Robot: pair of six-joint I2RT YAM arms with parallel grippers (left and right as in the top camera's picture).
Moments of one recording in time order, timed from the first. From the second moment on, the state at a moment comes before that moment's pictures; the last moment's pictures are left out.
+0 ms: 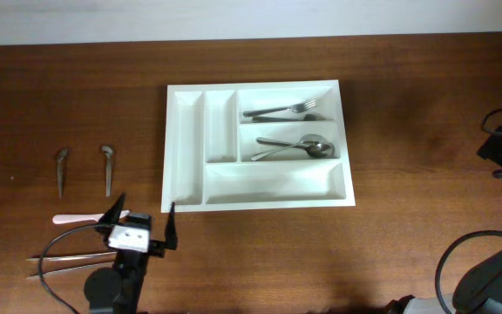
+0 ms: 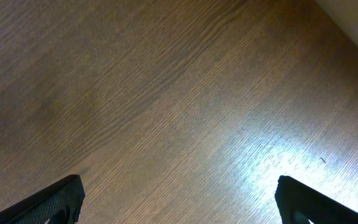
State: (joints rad) left arm 0.03 0.03 0.03 -0.13 0.14 0.06; right arm -0.63 1.63 1.36 -0.83 0.19 0.11
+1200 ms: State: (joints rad) left arm 0.07 0.99 0.85 -1.00 -0.07 -0.83; right arm -0.63 1.63 1.36 -0.82 0.19 0.10
